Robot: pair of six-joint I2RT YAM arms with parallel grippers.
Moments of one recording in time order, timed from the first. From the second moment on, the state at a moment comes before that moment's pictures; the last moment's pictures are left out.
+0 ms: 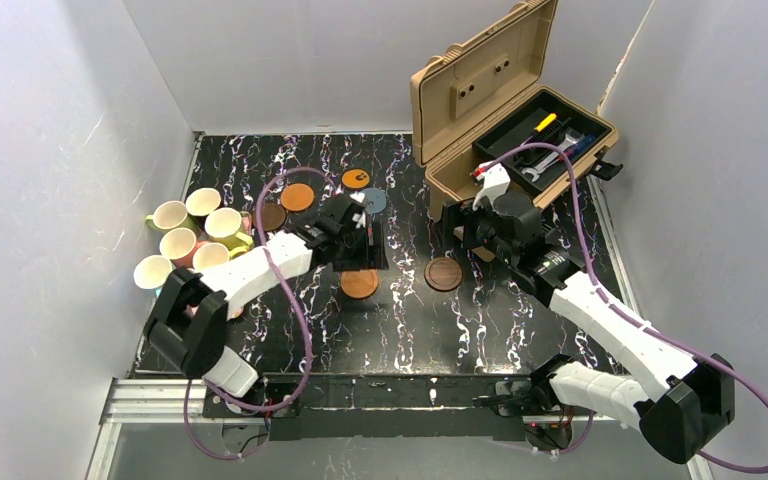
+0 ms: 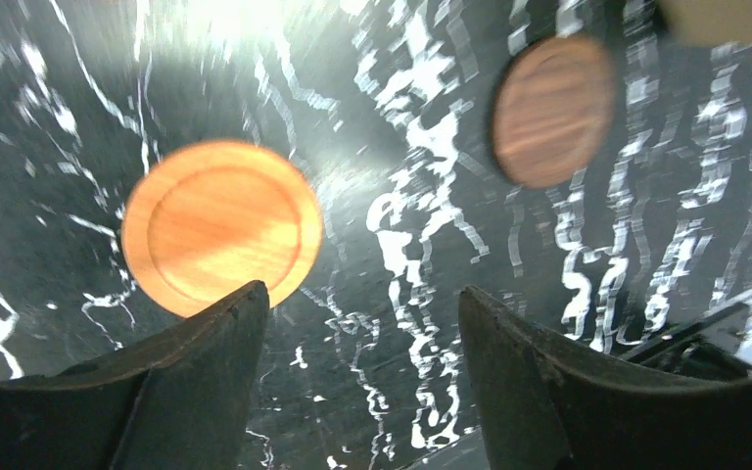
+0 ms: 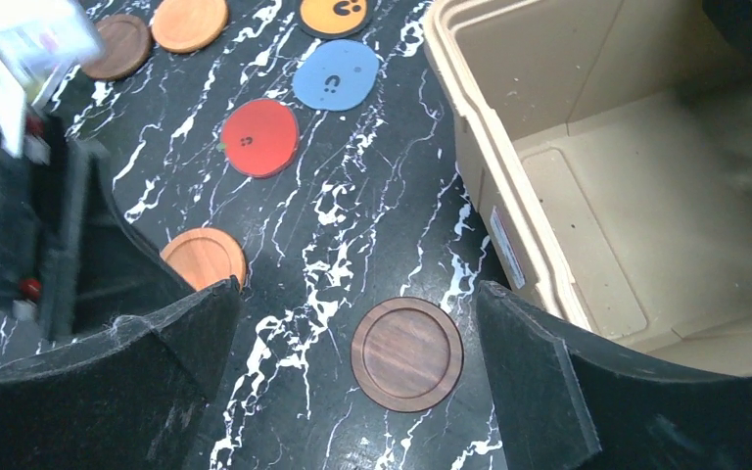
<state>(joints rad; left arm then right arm) -0.66 1.55 1.00 -0.43 0.09 -0.64 0.62 1.04 0.86 -0.19 0.08 0.22</state>
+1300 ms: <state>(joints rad) -0.39 1.01 0.93 -0.32 -0.34 -0.22 1.14 1.79 1.17 -0.11 0.30 0.26</state>
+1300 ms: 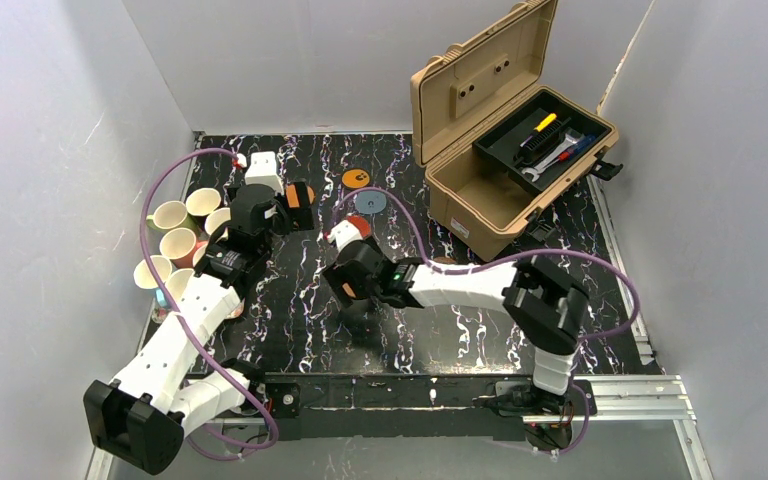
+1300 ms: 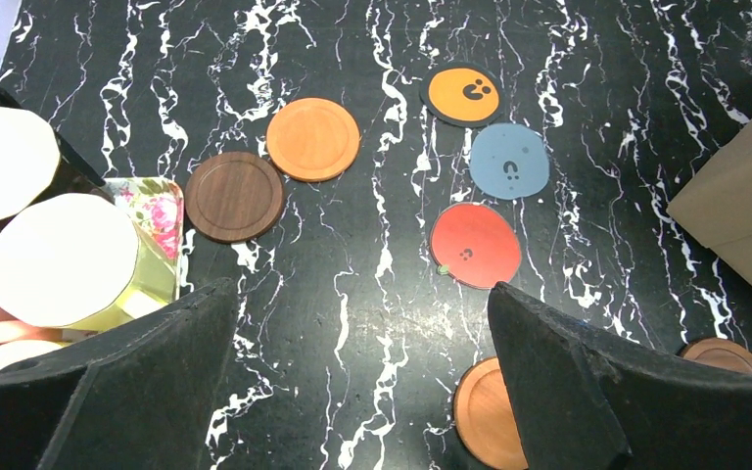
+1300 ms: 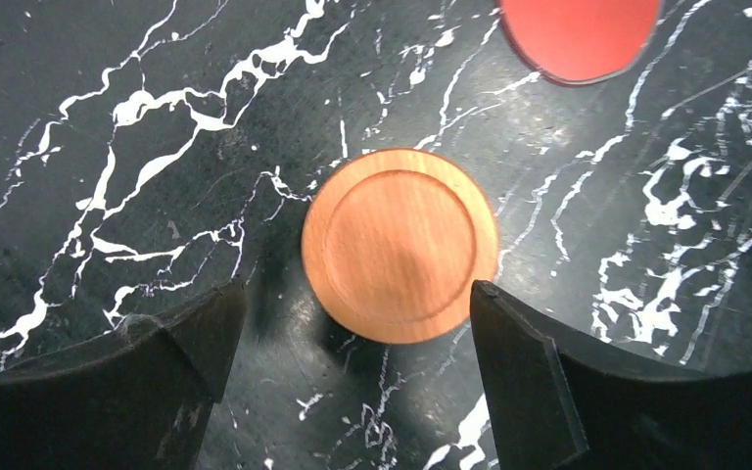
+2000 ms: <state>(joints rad) -0.39 1.01 0.93 -0.32 -0.36 -0.22 1.18 2.03 1.35 -0.19 0.35 0.22</state>
